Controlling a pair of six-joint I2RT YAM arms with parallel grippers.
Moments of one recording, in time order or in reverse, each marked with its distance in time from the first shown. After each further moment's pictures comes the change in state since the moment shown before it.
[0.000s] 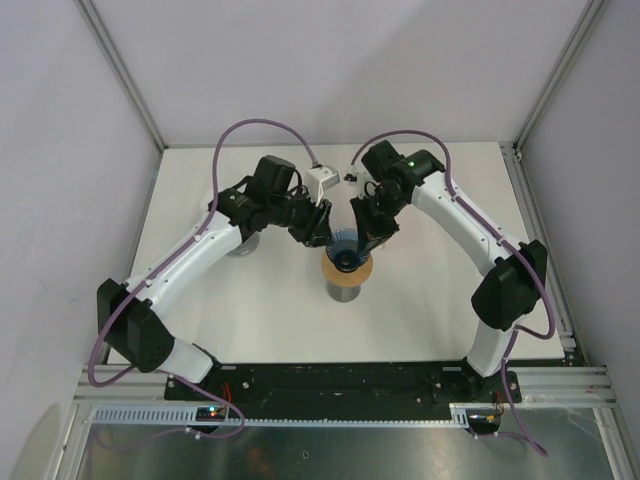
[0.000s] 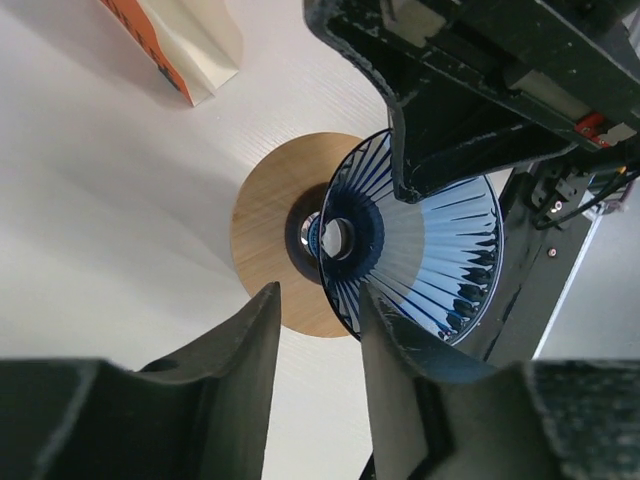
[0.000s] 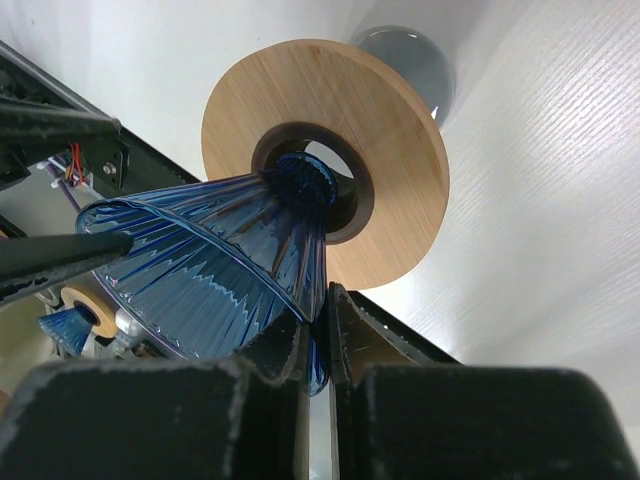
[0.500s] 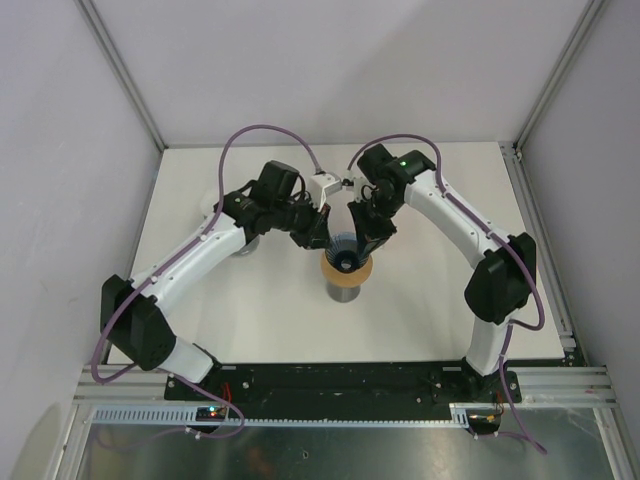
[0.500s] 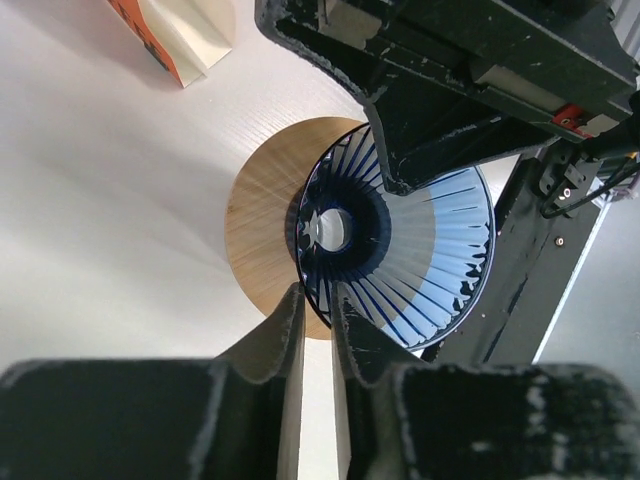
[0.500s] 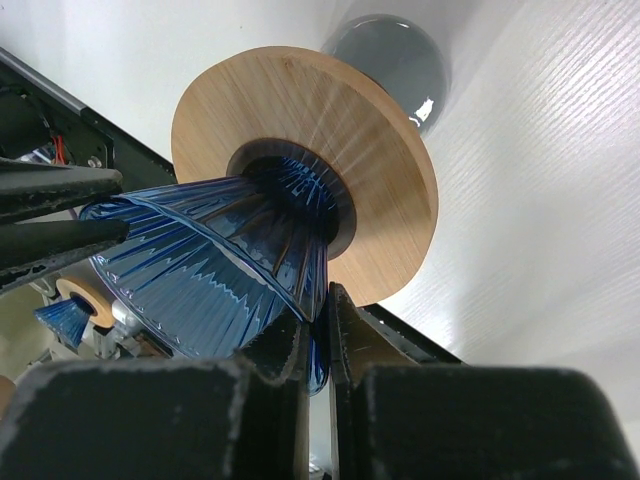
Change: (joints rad) left arm -0.011 0.016 -0.042 0.011 0.001 0.018; right arm 0.000 0.057 0.006 -0.021 -0.004 -0.019
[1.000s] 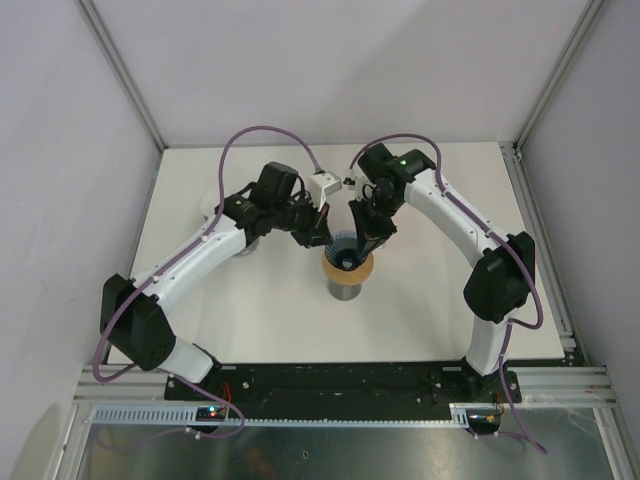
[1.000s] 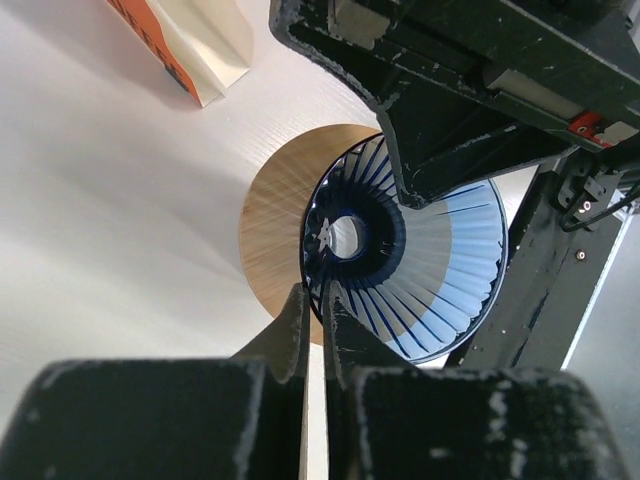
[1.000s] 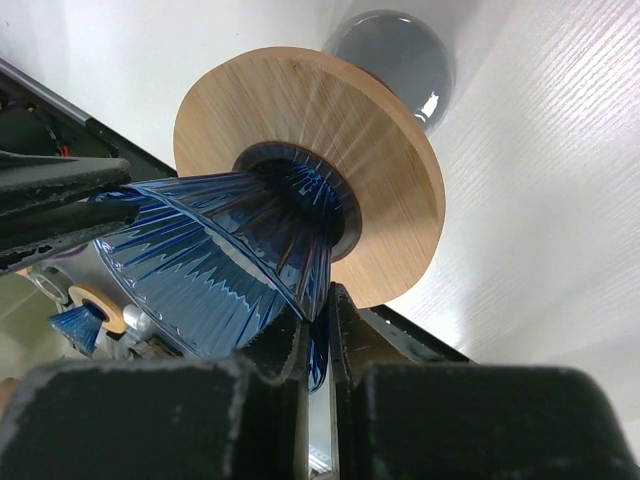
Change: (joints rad) left arm 0.002 0.002 -0.037 0.073 -0.013 0.010; right arm -0.005 0.013 0.011 -0.003 0.001 0.028
